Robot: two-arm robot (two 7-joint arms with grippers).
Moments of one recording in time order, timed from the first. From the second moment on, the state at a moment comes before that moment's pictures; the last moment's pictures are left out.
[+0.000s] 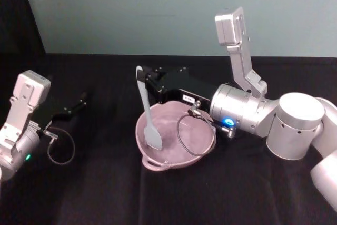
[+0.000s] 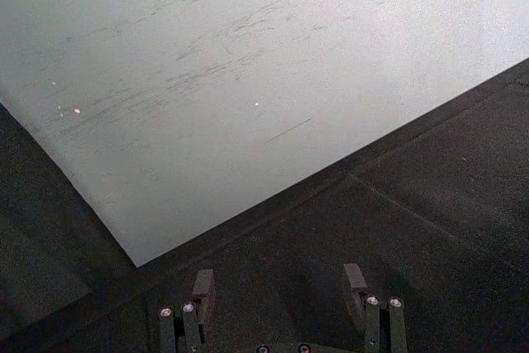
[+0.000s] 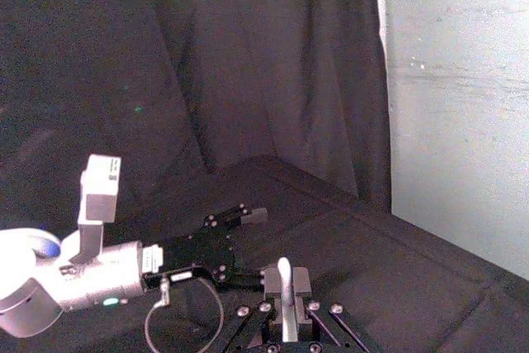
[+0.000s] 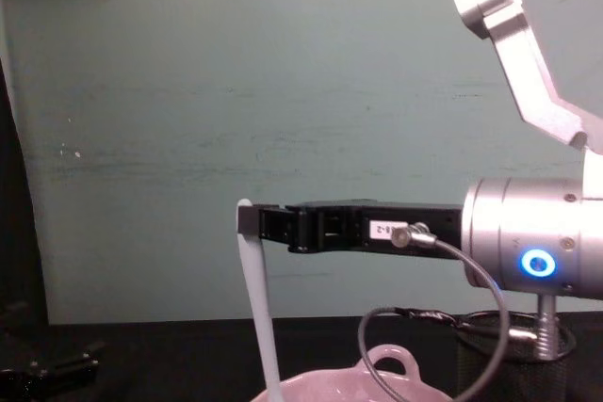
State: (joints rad) left arm -0.20 0.60 0.45 -1.41 -0.25 -0.12 0.03; right arm 0.45 0.37 -0.60 -1.55 0.60 0.24 0.45
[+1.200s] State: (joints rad) left arm -0.20 0.60 0.45 -1.41 -0.25 -0.12 0.03; right arm 0.42 0.44 -0.49 -1.56 0.56 0.23 0.39
